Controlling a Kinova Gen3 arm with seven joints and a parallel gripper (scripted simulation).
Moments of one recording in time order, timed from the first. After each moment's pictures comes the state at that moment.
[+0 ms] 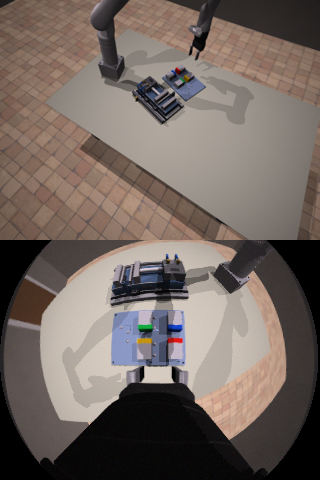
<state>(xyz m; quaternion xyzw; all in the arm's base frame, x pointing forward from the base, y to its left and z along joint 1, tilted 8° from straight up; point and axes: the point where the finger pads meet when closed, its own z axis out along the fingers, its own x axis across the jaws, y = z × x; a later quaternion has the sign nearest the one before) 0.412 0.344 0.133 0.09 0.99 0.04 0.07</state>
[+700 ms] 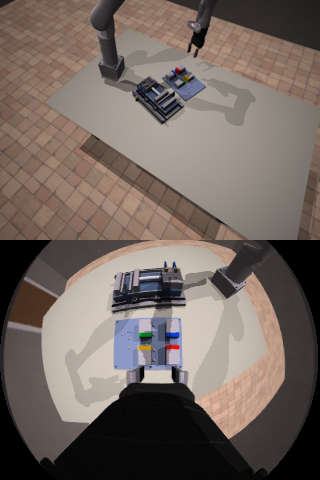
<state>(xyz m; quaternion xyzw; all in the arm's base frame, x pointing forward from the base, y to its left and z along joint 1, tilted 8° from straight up) 0.404 0.326 0.159 0.10 0.99 0.03 0.06</state>
